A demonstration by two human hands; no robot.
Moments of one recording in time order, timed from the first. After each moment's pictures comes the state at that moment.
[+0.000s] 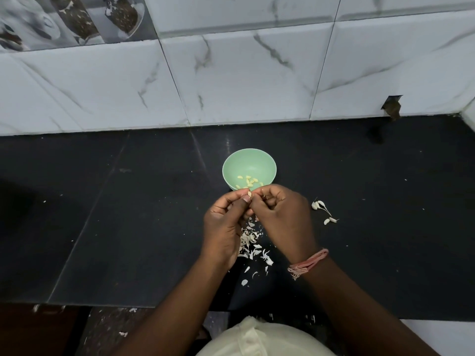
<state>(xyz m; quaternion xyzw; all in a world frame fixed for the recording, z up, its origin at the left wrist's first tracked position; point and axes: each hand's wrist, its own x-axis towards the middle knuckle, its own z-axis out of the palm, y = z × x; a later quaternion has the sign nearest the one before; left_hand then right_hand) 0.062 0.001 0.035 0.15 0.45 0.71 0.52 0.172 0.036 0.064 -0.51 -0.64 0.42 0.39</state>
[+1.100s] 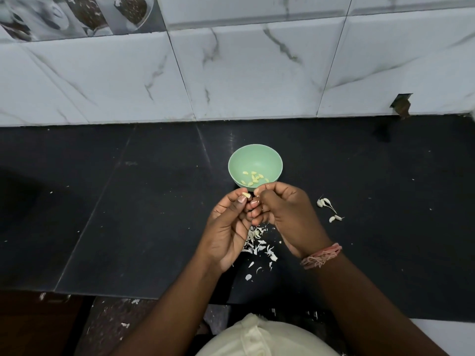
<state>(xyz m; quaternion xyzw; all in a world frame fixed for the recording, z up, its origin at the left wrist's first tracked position) 0.049 -0.014 0.035 0.16 0.31 0.69 0.64 0.169 0.037 0.067 -0.40 -0.44 0.71 0.38</state>
